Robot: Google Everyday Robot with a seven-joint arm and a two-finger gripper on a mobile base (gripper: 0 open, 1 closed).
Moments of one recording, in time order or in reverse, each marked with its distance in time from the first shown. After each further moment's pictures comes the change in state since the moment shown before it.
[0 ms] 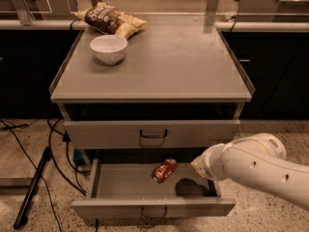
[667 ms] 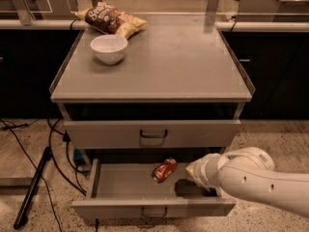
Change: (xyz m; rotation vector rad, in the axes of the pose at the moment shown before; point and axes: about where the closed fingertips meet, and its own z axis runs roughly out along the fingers) arm 0.012 0.012 0.054 -0.024 -0.077 -0.022
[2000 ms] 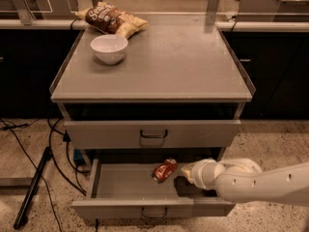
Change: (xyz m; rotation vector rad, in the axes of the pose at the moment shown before) arm 0.015 -0.004 0.068 -0.046 -0.111 0.133
